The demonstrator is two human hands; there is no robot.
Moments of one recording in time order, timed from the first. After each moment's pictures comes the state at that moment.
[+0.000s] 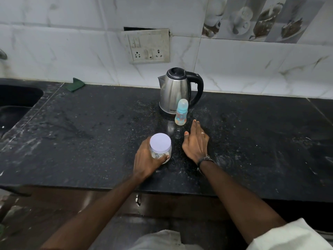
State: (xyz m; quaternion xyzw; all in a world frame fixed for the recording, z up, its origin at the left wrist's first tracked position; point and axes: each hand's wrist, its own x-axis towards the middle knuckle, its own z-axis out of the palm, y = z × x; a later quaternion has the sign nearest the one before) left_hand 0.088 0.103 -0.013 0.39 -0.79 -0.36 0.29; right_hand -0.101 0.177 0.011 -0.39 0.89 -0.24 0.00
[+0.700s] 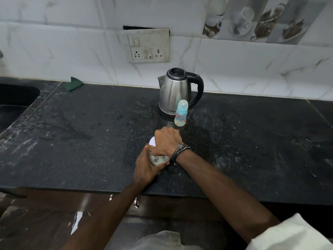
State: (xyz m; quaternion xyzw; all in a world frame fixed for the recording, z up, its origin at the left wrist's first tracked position) left_hand 0.090 0.110 -0.030 0.40 -0.75 -0.44 0.29; right_hand -0.025 0.127 0.096 -0.61 0.79 0.03 0.02
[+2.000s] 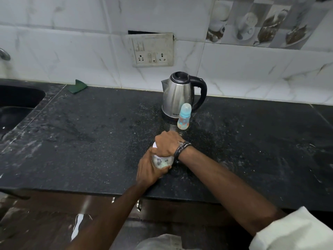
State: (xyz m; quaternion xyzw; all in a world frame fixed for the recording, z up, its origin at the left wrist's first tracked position) left_hand 0.088 0.113 -0.018 0.39 -0.76 -0.44 0.28; right_hand -0.028 0.117 0.099 -0.65 0.75 0.12 0.08
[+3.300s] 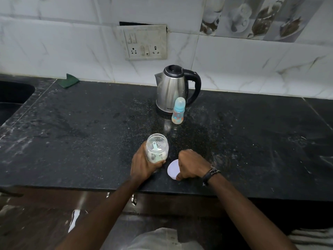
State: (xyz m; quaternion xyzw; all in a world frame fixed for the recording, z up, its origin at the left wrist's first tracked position) left_hand 0.090 0.106 -0.041 0.38 -0.77 -0.41 0.31; right_hand -0.067 0.224 0.060 -0.59 0.78 0.06 0.19
